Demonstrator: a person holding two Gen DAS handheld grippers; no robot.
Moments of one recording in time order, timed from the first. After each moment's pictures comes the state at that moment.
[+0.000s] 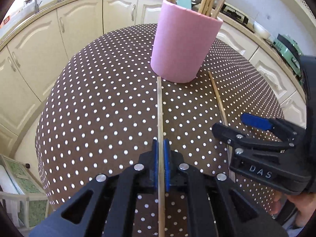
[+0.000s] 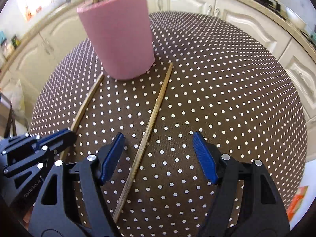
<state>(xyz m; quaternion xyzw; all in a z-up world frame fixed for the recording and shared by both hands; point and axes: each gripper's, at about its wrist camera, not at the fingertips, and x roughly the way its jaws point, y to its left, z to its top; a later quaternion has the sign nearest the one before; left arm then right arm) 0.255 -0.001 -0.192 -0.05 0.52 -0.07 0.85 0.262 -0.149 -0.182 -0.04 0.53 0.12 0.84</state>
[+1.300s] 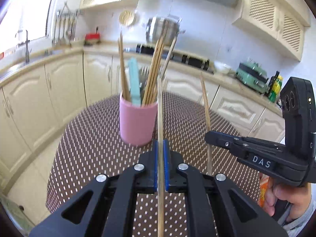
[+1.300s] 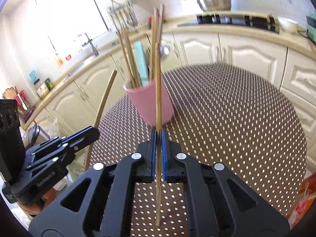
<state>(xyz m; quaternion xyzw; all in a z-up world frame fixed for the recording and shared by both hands) 0.202 -0.028 -0.089 -0.04 0.31 -0.15 0.94 0.186 -0.231 -0.089 0.10 0.36 0.21 0.90</state>
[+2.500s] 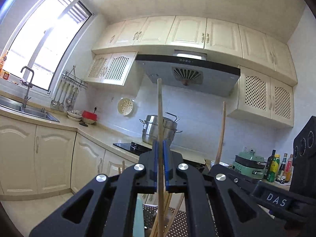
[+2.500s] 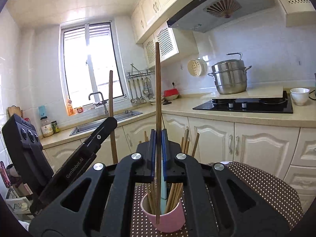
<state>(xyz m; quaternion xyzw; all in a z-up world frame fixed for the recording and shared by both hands) 0.300 -0.008 -0.011 -0.14 -0.03 -0.14 0.98 0.273 -0.192 0.011 0.10 0.09 0.22 0.97</state>
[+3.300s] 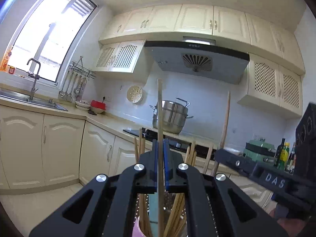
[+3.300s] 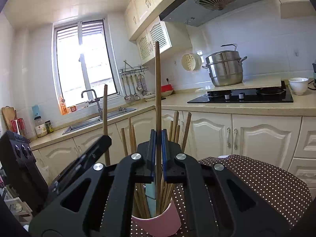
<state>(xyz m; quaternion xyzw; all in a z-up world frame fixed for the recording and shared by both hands) 0.312 0.003 -0.057 -0.14 0.00 -0.11 0.98 0.300 -0.188 -0.034 0.11 0.10 0.21 0.97</state>
